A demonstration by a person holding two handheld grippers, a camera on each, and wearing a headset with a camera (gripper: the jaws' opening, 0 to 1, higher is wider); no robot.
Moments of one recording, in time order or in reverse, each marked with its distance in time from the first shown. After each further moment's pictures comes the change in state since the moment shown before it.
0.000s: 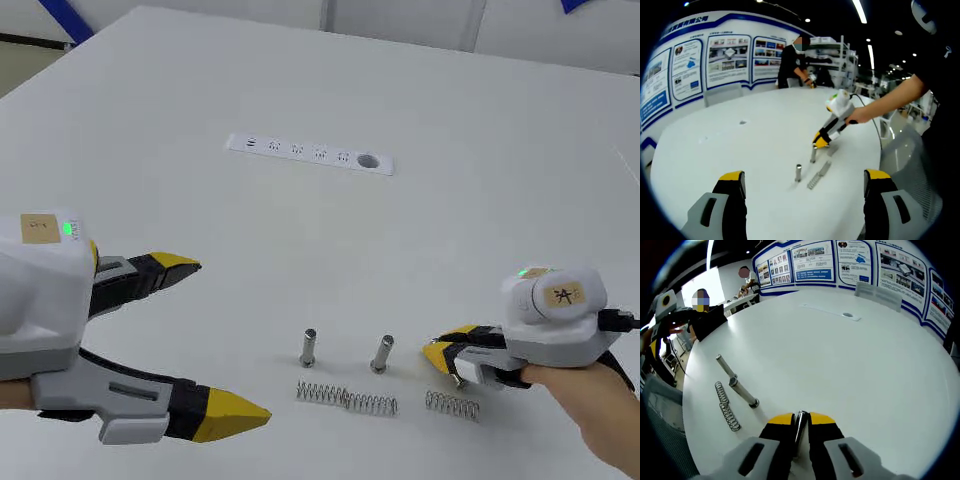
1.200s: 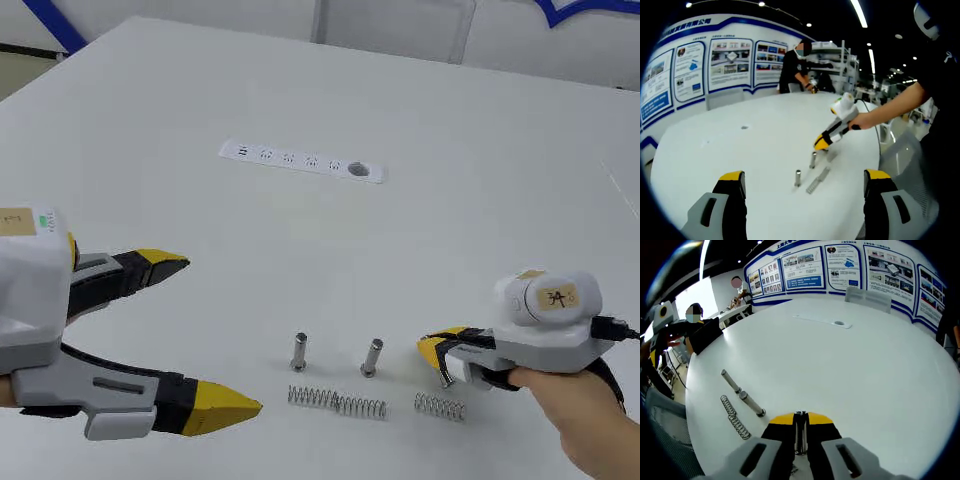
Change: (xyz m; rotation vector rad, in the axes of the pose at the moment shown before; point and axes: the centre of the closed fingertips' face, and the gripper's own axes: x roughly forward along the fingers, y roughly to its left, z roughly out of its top) left arm -0.009 -0.004 0.012 -0.010 -0.044 0.008; right arm -0.021 0.002 0.011 0.070 -0.076 -0.045
